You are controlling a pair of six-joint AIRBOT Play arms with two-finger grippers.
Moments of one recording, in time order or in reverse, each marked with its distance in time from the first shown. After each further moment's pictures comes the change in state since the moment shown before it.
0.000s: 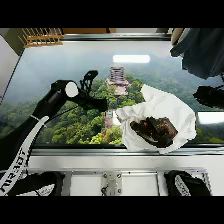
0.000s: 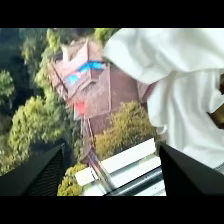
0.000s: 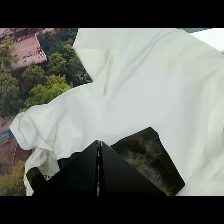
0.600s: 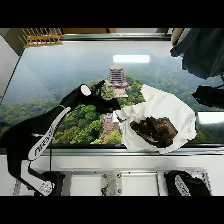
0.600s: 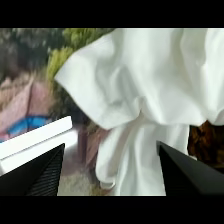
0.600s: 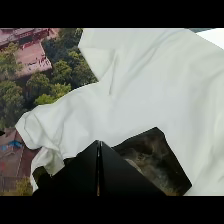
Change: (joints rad) left arm 0.003 -0.369 0.137 -0.404 0.116 0.078; right arm 0.000 0.000 0.000 0.028 0.000 0.000
